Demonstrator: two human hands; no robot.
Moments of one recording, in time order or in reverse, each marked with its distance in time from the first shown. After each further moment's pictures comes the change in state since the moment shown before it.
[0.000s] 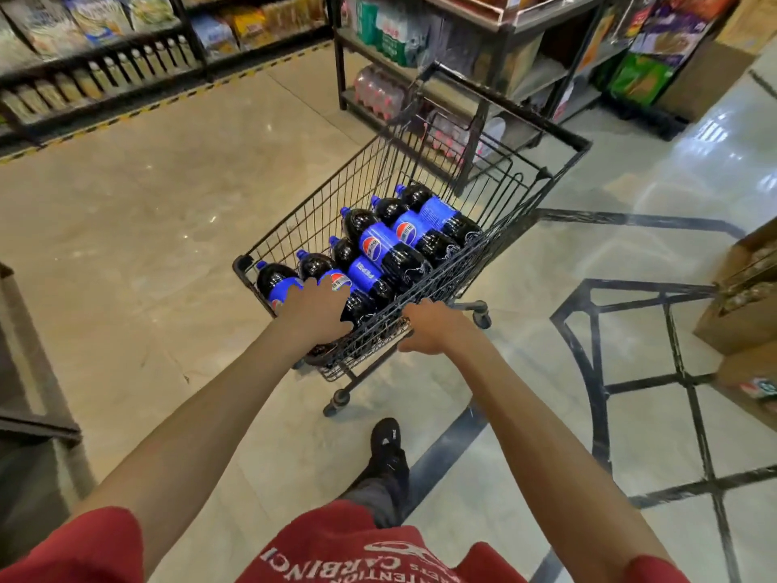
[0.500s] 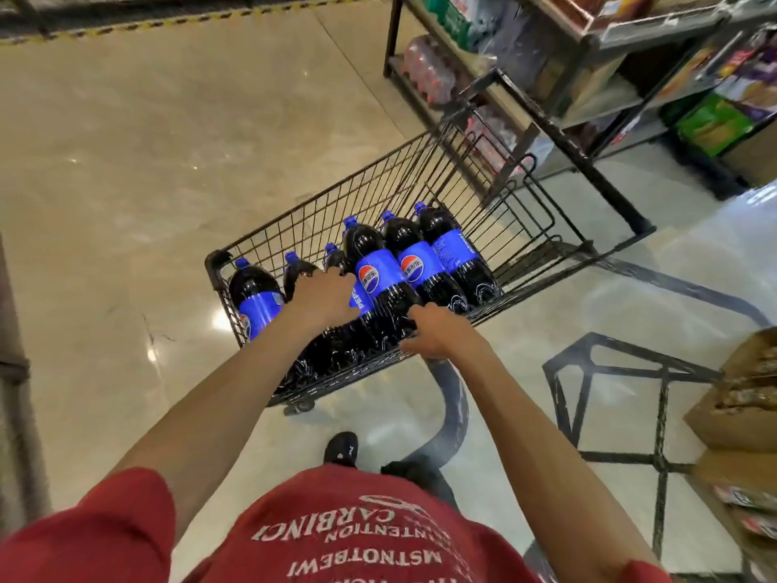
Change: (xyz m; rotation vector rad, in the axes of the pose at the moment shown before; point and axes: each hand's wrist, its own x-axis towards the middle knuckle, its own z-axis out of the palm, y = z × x) left_hand 0.169 -0.010 -0.032 -0.280 -0.062 -0.150; right_hand 0.153 0.073 -0.073 -0.051 -0.101 -0.036
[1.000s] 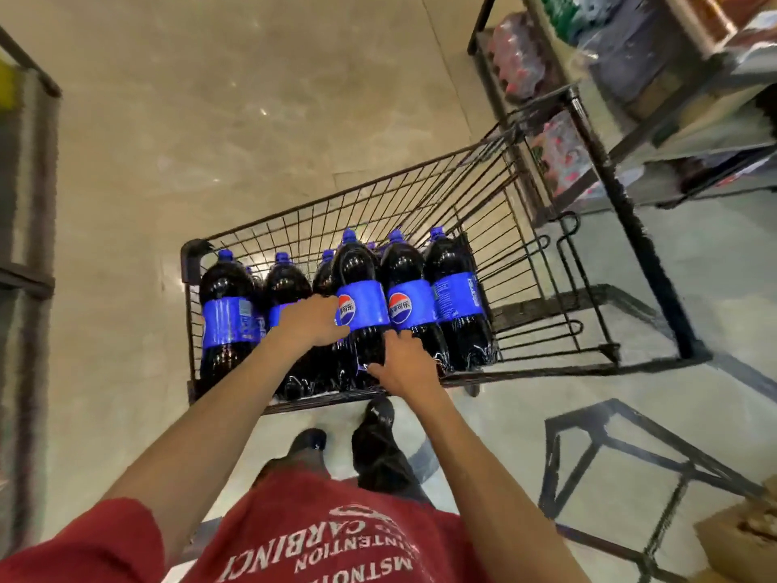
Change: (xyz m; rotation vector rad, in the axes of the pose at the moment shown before) left_hand 0.118 0.034 0.016 -0.350 -0.181 -0.323; right_hand 0.109 0.061 -0.009 0.032 -0.025 -0.139
